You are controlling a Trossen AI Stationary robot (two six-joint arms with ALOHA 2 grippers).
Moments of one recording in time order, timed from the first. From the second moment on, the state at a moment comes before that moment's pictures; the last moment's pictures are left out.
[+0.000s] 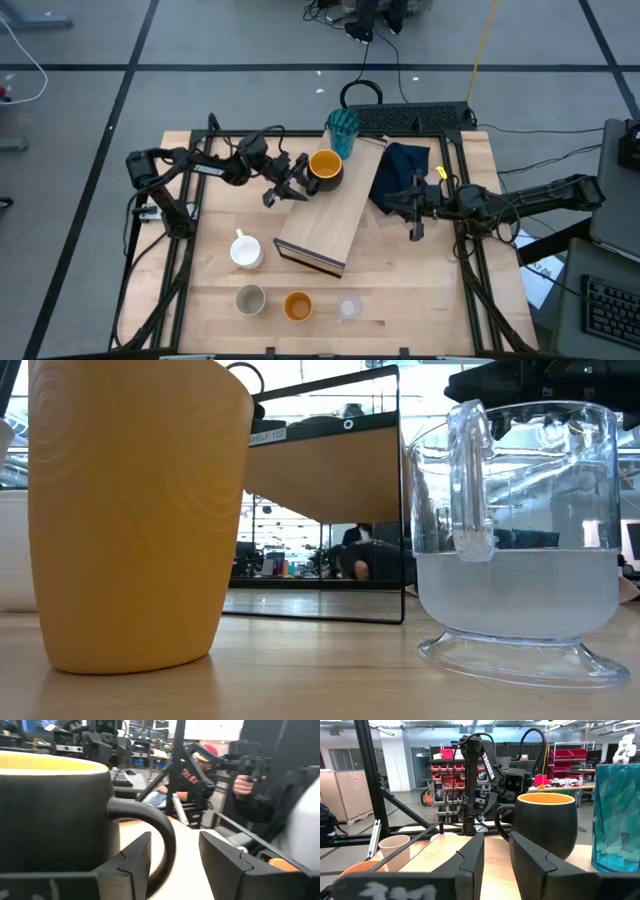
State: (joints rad) left arm 0.51 1.68 0.70 1.04 1.16 -0.15; right arm 0.10 0.68 0.26 0.53 0.20 0.03
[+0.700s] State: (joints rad) left arm 0.68 1.34 0.64 1.05 1.36 -0.37; right arm 0.10 0.68 0.26 0.51 0.20 0.04
